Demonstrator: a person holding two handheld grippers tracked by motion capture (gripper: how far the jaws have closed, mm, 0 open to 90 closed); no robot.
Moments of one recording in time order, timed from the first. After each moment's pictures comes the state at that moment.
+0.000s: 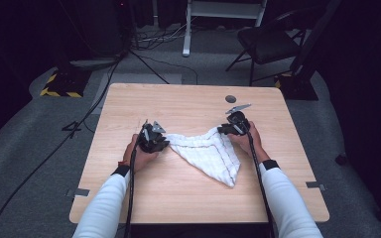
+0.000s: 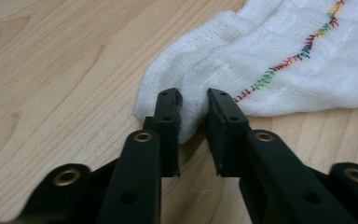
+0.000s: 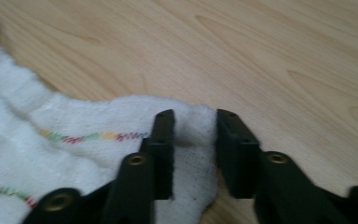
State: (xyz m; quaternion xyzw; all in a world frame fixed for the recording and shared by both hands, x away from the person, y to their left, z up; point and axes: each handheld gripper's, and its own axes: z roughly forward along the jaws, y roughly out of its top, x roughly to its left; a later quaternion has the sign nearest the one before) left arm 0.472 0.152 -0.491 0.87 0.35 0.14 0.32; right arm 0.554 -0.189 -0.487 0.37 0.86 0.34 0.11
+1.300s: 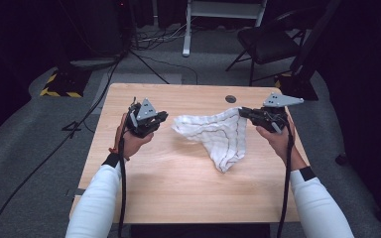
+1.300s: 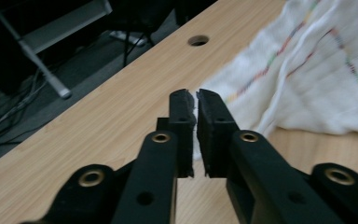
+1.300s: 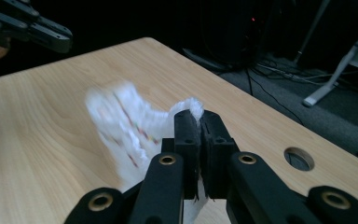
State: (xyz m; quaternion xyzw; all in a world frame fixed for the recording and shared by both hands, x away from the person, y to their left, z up) left arm 0.444 0.163 -0.382 0.82 0.27 0.25 0.44; right arm 0.459 -0.241 -0.342 0.26 0.80 0.50 0.21
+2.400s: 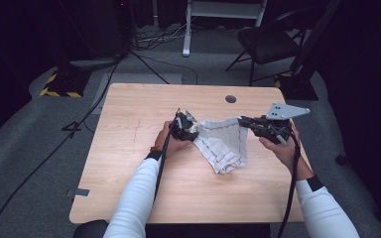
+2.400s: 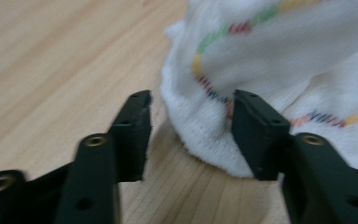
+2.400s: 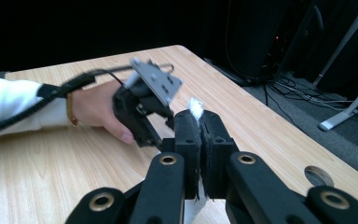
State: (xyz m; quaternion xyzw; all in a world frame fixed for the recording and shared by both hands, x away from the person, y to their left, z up) left arm 0.528 0.056 -0.494 0.87 0.33 0.13 0.34; right arm 0.421 -0.239 -0.332 0.20 0.81 0.51 0.21
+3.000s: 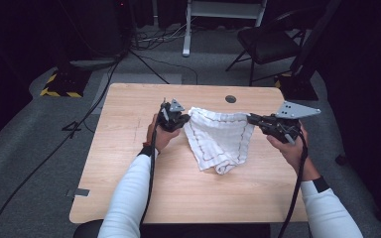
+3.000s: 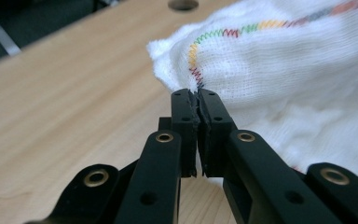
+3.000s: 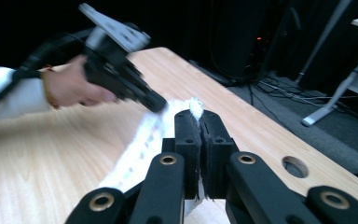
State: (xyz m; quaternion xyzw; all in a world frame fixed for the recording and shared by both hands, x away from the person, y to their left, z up) left arm 0.510 0.100 -0.431 0.82 0.32 0.19 0.44; right arm 0.422 -0.261 -0.329 0.23 0.80 0.51 0.23
